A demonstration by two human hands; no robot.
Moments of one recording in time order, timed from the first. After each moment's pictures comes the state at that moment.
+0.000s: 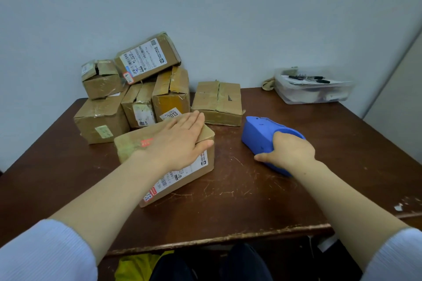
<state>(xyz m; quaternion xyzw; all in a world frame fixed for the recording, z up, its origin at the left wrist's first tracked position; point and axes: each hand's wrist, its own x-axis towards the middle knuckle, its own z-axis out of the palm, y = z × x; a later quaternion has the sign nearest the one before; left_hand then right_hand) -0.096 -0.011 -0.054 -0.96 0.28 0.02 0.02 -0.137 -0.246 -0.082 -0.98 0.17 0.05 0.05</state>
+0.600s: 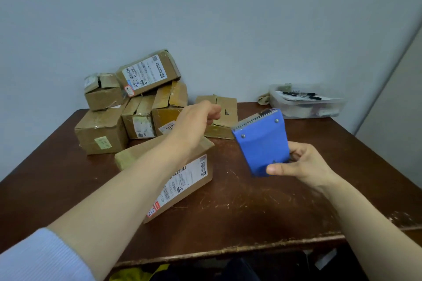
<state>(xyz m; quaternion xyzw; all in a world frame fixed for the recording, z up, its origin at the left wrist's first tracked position) -0.124 -0.053 0.004 -0.76 0.12 0.04 -0.63 -0.187 -0.264 -0.059 -0.74 -0.04 -0.04 0.67</state>
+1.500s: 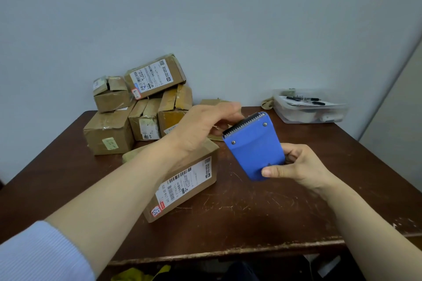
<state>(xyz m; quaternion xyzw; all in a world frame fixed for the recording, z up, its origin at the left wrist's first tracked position) -0.133 -0.042 0.014 -0.73 0.24 0.10 -0.63 -0.189 -0.252 -0.047 -0.76 -0.10 -0.02 0.64</state>
